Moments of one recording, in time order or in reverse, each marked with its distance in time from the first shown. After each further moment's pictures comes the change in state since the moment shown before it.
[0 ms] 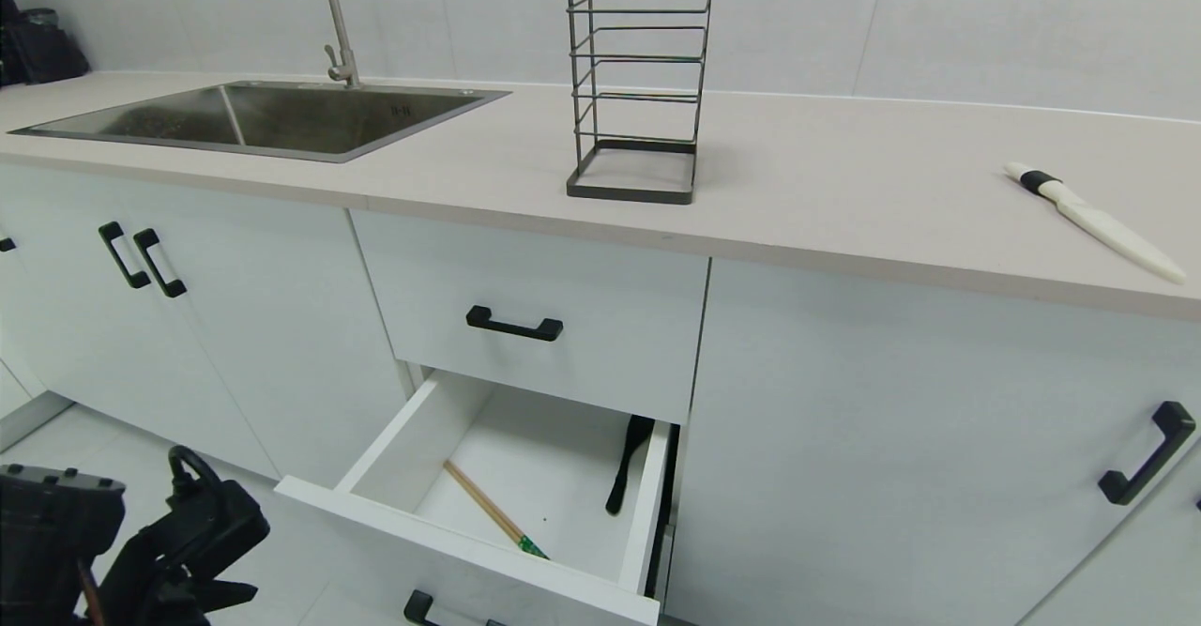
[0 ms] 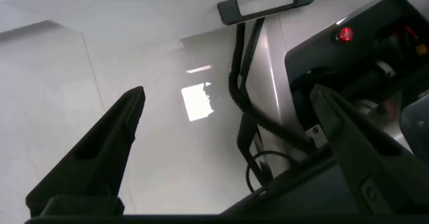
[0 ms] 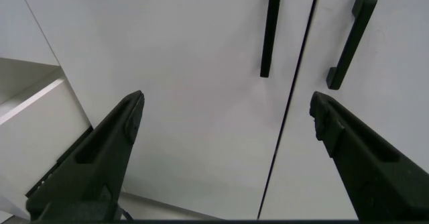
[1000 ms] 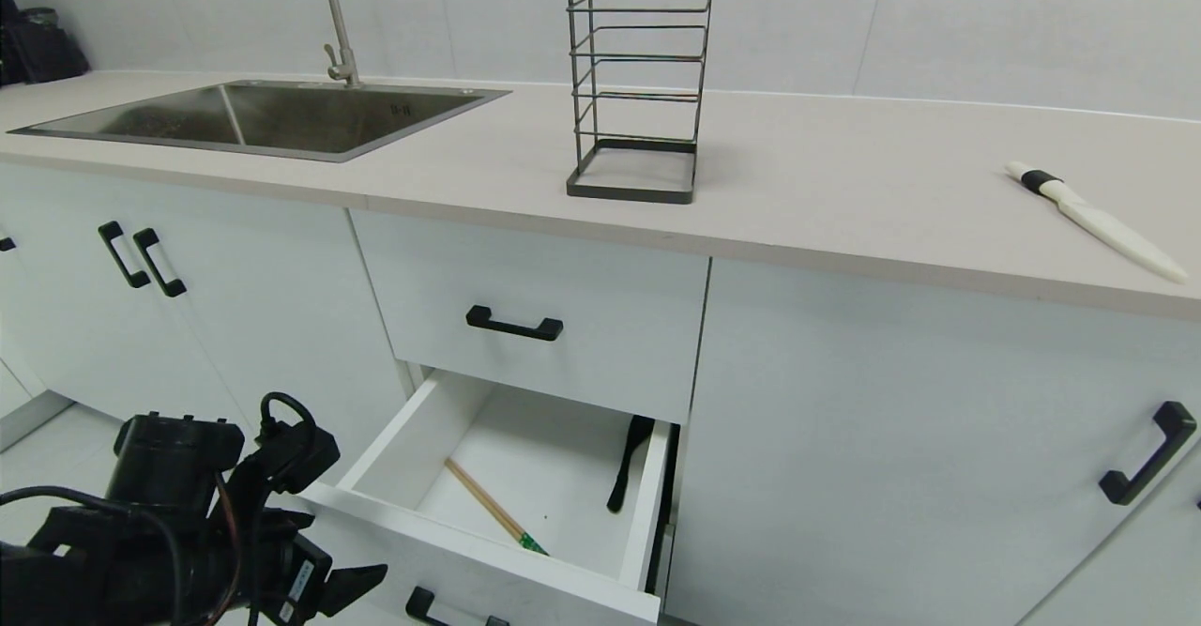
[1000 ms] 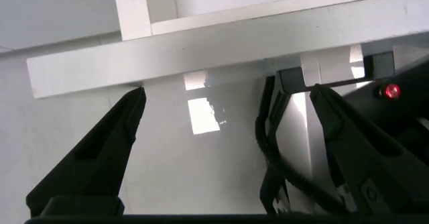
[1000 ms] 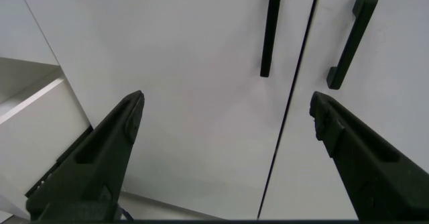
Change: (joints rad) left arm 0.076 0.452 0.006 -0.519 0.007 0.001; right arm 0.000 0.001 0.000 0.000 0.000 0.000
